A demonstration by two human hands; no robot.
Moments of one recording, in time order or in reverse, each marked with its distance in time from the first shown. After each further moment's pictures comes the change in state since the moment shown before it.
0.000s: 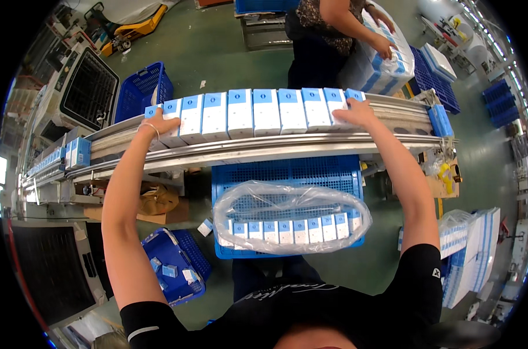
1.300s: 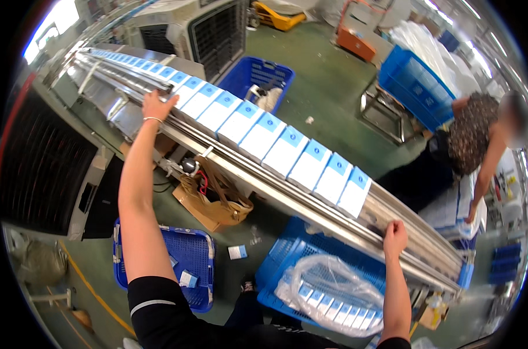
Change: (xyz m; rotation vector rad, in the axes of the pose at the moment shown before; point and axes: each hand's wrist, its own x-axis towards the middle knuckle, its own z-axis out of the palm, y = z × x) left_hand 0.084 -0.574 -0.071 -0.217 0.934 -0.322; right_hand -0.080 -0.304 0.160 0.298 0.549 -0.290
